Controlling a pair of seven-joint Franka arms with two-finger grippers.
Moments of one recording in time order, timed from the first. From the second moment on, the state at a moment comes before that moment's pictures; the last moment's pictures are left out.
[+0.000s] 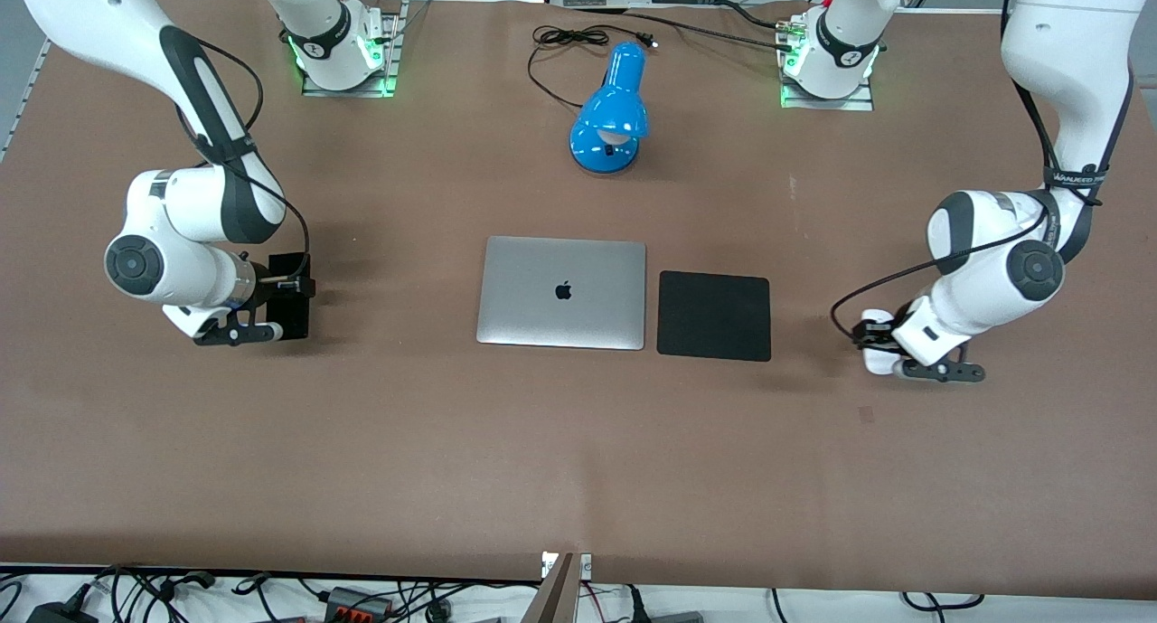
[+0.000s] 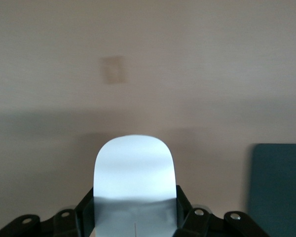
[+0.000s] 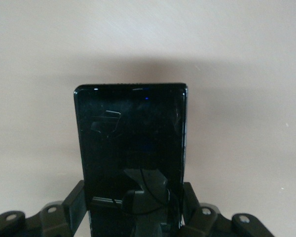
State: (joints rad) left arm 0.20 0.48 -0.26 -1.92 0.04 2.37 -0.08; right arm -0.06 0.43 0.13 -1.91 -0.04 2.13 0.00
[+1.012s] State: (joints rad) left arm -0.08 0.61 -0.37 -1.92 0.32 2.40 -0.61; right arm 0.27 0.61 0.16 -1.81 0.00 2.22 0.65
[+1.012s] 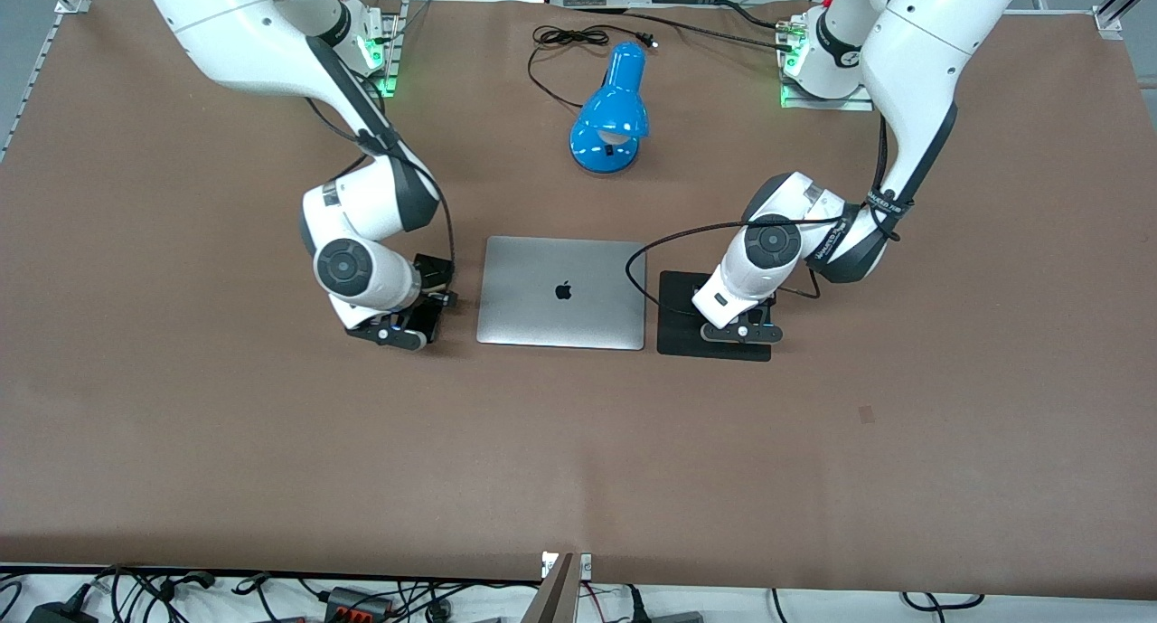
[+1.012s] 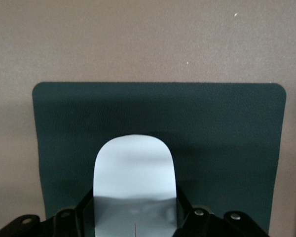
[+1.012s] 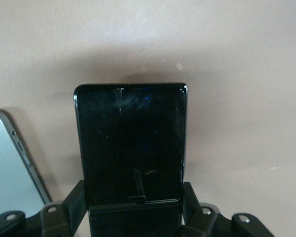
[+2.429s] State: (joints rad) left arm -0.03 0.52 -0.36 -1.78 0.32 2.22 -0.59; right arm 0.29 0.57 0.15 -1.74 0.01 2.16 0.64
